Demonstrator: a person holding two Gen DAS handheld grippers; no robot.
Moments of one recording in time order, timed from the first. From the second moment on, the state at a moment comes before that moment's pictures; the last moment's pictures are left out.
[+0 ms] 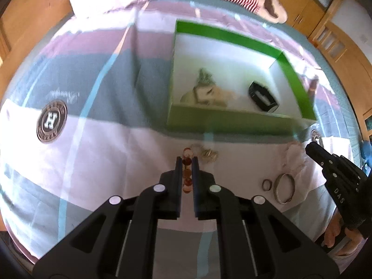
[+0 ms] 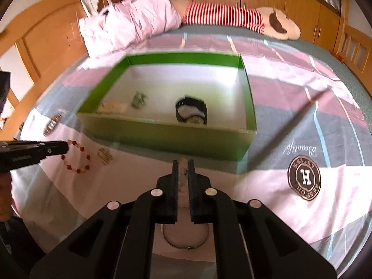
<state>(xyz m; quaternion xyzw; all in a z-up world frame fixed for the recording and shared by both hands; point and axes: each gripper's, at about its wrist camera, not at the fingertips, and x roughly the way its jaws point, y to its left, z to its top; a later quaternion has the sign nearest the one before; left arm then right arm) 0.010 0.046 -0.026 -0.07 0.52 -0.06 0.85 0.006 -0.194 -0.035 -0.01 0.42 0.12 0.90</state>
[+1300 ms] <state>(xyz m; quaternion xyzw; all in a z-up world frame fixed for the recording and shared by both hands) 0.038 0.021 0.039 -0.06 0.39 -0.09 0.91 0.019 -0.191 0.006 0.01 0.36 0.13 0.92</state>
